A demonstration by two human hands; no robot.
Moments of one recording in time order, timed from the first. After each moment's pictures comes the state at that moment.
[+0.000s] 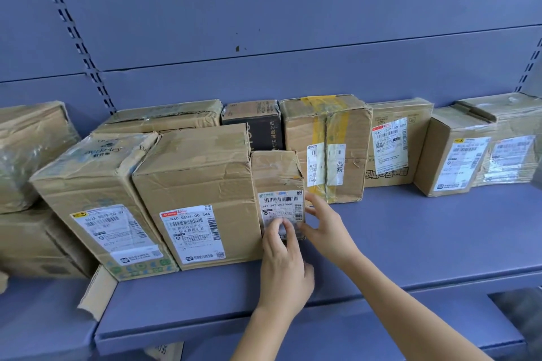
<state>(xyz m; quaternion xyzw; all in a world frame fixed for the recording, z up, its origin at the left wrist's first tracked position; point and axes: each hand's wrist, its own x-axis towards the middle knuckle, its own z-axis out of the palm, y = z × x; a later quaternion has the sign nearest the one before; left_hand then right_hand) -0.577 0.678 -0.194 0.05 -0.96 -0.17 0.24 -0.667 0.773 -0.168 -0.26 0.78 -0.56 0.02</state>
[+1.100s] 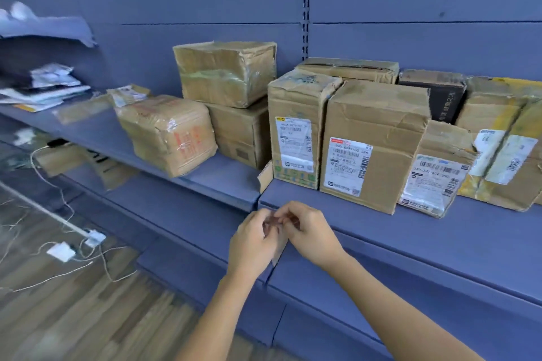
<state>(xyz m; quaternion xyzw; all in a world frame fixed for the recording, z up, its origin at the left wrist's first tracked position) -0.350 0.559 -0.178 0.38 -0.83 -0.31 0.27 -0.466 0.635 -0.168 -0.54 0.69 -0.46 0.15</state>
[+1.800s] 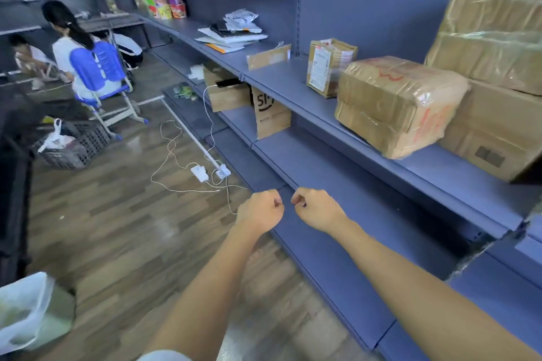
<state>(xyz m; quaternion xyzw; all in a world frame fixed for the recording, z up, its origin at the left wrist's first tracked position) -0.035 0.322 -0.211 0.60 -0.75 -0.24 0.10 -0.187 0.350 -0.213 -0.66 0.68 -0.18 0.26</state>
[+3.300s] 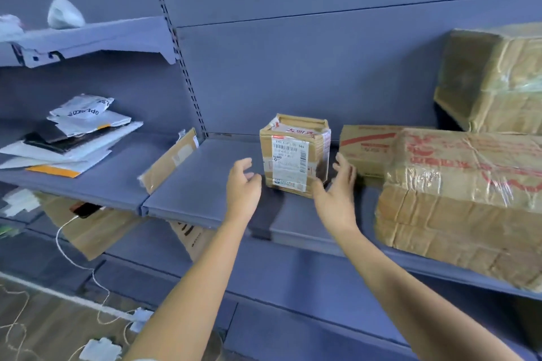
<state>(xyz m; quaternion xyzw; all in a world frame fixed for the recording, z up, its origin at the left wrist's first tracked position) -0.175 -0.128 -0.140 0.35 -0.73 -0.48 0.33 -0.261 0.007 -0.158 -0.23 0.73 -0.65 0.03</state>
